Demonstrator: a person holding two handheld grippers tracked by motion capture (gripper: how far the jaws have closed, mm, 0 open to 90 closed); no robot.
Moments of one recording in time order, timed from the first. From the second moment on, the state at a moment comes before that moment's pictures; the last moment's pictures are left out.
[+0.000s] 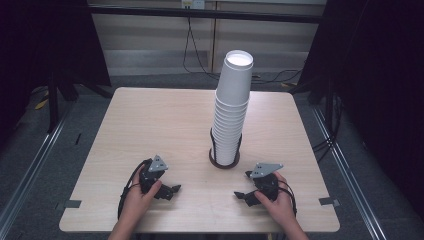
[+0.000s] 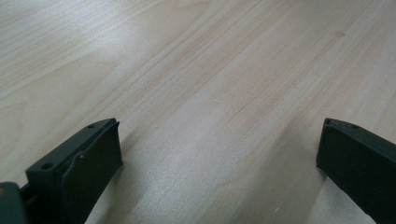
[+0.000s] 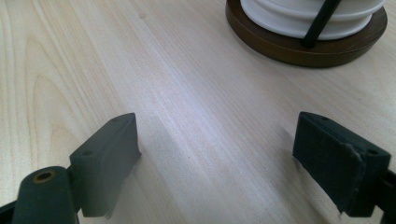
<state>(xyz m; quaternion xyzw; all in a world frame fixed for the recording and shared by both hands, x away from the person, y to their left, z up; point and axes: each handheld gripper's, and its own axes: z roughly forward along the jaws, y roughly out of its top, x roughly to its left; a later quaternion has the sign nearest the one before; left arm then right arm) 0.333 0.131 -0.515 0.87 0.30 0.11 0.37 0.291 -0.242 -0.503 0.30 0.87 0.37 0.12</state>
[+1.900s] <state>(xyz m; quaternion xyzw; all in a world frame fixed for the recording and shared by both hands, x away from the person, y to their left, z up) 0.355 0.115 -0.435 0.87 0.27 0.05 0.41 0.304 -0.252 -0.442 0.30 0.85 0.42 0.10</state>
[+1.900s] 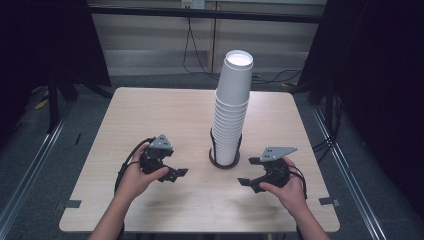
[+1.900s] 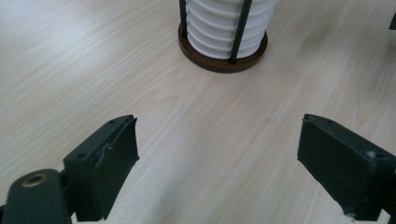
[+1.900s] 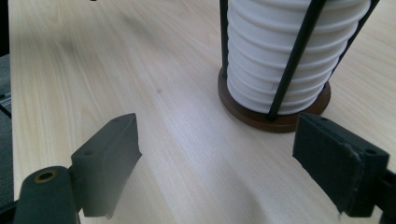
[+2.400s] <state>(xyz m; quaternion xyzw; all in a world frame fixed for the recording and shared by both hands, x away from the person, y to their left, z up) 0.372 0.109 -0.397 0.87 0.26 0.05 0.41 0.321 -0.255 -0.394 0.30 0.84 0.44 0.11</state>
